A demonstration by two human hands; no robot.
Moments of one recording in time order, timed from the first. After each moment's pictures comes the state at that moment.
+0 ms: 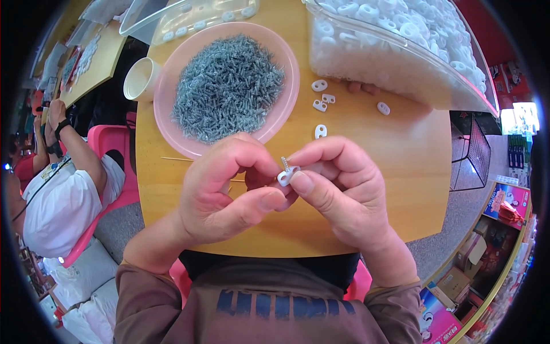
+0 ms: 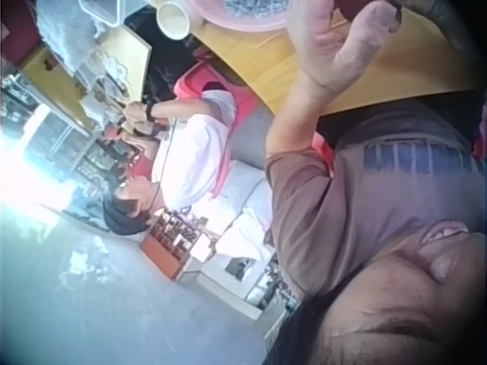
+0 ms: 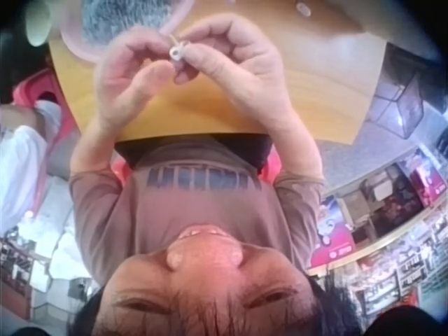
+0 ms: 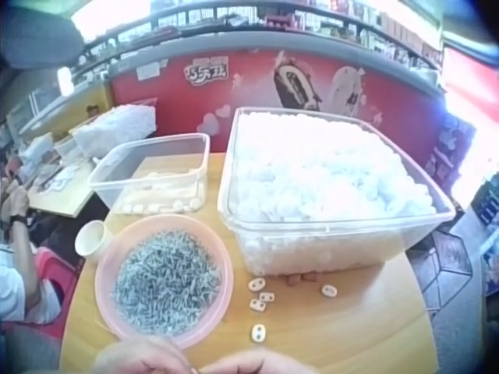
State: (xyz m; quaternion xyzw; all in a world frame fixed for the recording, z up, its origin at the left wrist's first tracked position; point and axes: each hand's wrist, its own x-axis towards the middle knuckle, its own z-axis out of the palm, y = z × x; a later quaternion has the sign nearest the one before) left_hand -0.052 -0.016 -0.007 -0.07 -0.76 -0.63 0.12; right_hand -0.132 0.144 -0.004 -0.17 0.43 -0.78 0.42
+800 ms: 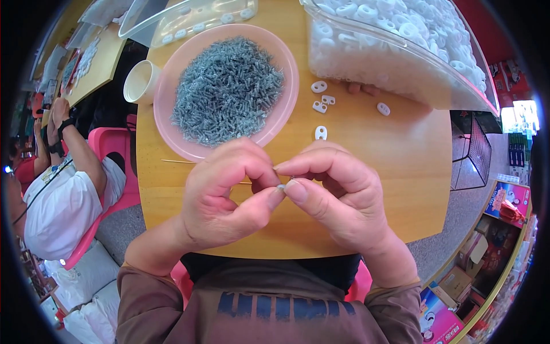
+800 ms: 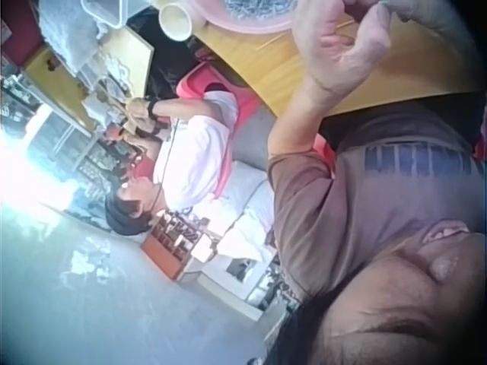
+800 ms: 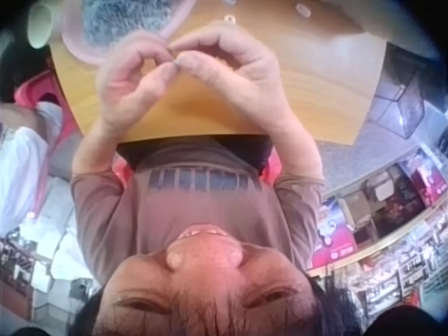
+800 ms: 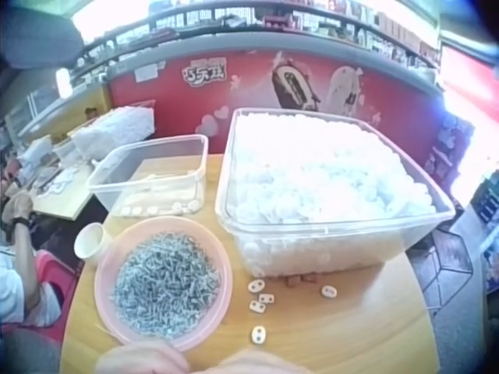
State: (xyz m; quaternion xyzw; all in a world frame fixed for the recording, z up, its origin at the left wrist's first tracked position) left_hand -0.052 -0.013 -0.004 -0.05 -0.81 -0.57 0.13; right_hand -0.141 0.145 -0.014 -0.37 0.57 -0.67 0.29
